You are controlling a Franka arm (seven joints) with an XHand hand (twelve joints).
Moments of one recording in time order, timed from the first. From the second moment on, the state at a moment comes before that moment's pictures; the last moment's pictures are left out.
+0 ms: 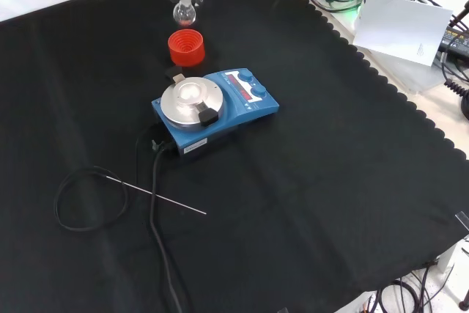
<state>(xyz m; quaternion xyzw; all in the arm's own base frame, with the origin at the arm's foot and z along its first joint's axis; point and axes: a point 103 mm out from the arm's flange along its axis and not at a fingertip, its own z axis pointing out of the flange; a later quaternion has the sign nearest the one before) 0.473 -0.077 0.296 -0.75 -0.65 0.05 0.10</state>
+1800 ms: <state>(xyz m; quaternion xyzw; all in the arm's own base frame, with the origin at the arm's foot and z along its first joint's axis) 0.543 0.019 0.226 -0.70 -0.70 0.10 0.13</state>
